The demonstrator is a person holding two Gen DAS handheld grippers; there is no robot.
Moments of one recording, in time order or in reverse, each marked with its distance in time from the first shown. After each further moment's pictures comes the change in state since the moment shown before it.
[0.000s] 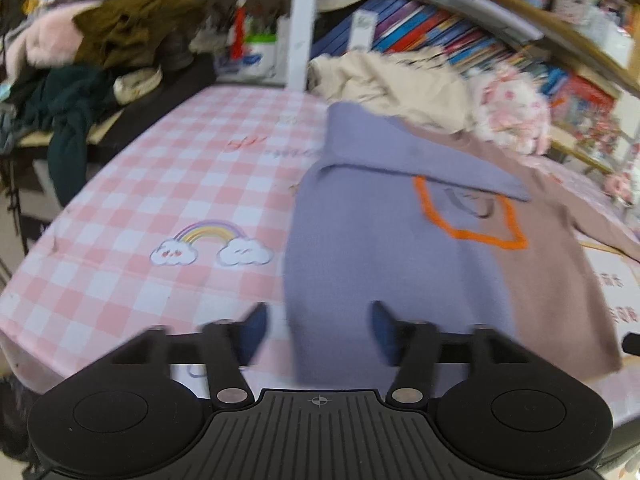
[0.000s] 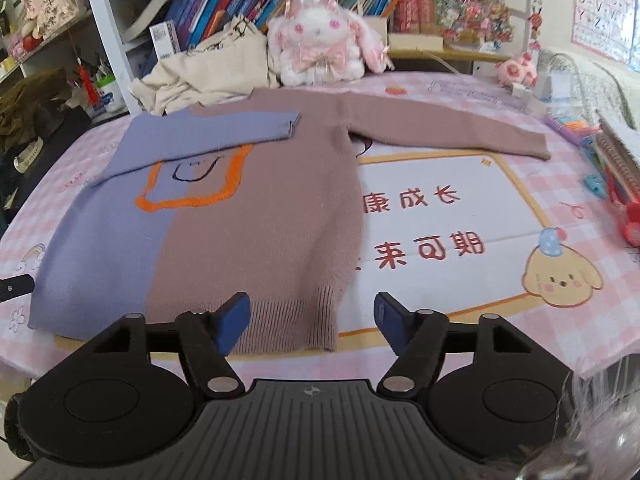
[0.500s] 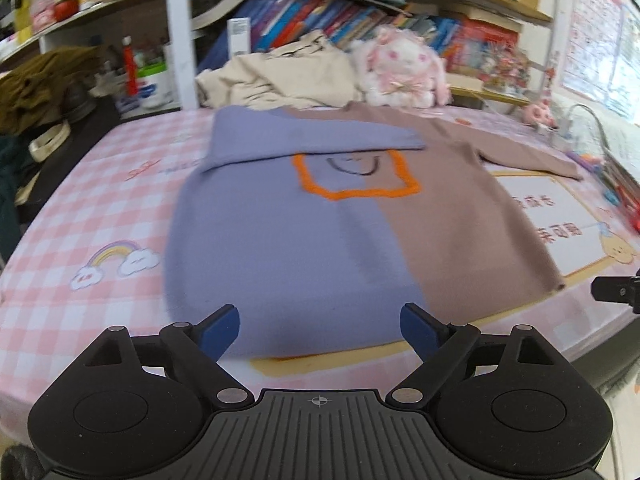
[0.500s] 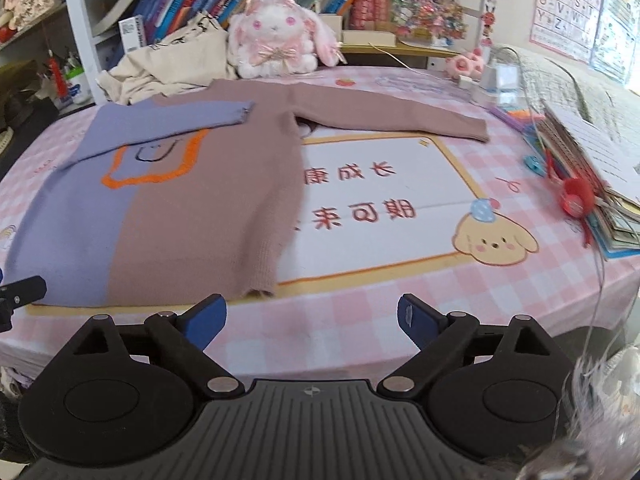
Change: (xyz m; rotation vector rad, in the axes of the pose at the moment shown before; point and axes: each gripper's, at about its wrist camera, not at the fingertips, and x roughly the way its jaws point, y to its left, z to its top) left arm -0.005 -0.071 -0.024 0.248 0.009 -0.130; right arm -0.026 -0.016 -0.028 0.013 0.020 -0.132
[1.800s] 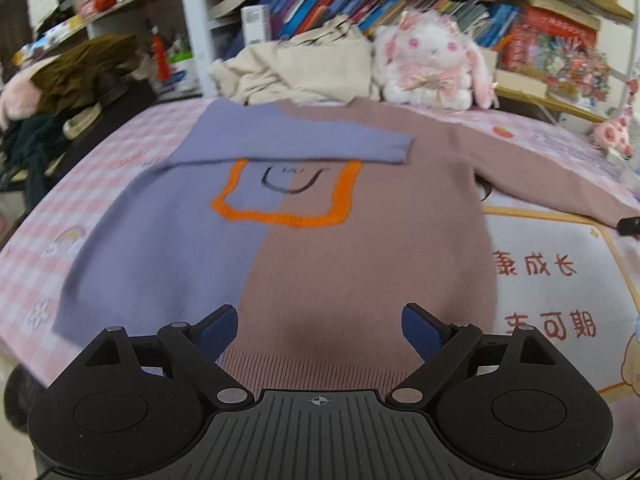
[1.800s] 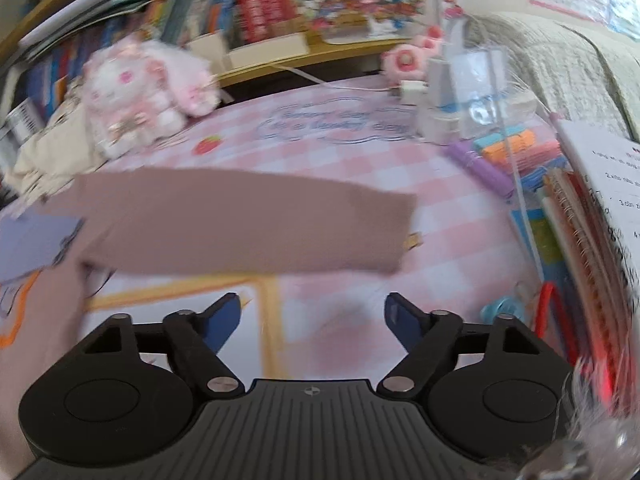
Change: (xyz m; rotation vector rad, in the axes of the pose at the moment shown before) left arm 0.068 -0.164 0.060 -0.214 0.084 0.337; right arm 0.184 -0.232 0.164 0.125 0.022 0.123
